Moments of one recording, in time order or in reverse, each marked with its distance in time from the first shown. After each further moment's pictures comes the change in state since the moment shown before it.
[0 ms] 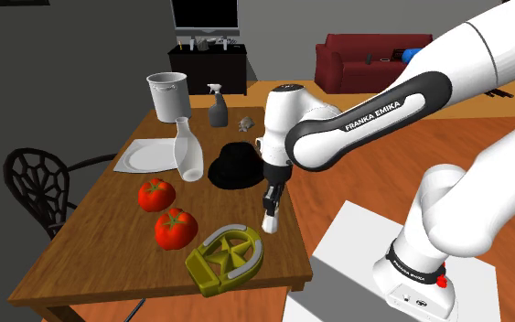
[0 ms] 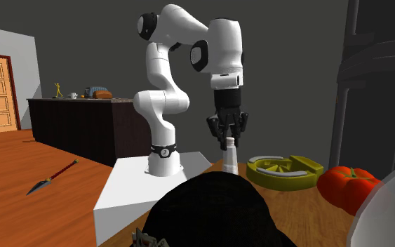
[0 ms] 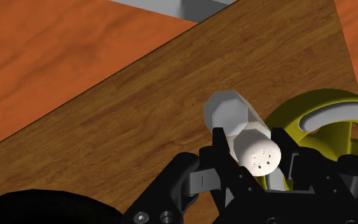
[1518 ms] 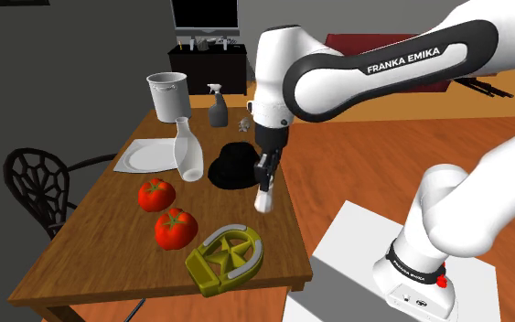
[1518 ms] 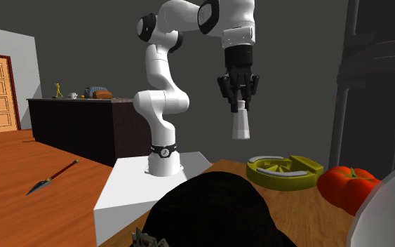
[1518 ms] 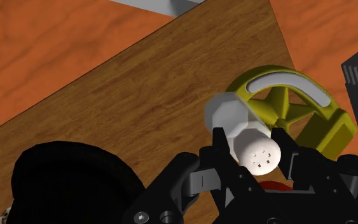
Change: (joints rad) arm 0.007 -0.063 0.010 0.244 -0.015 -0.300 0.069
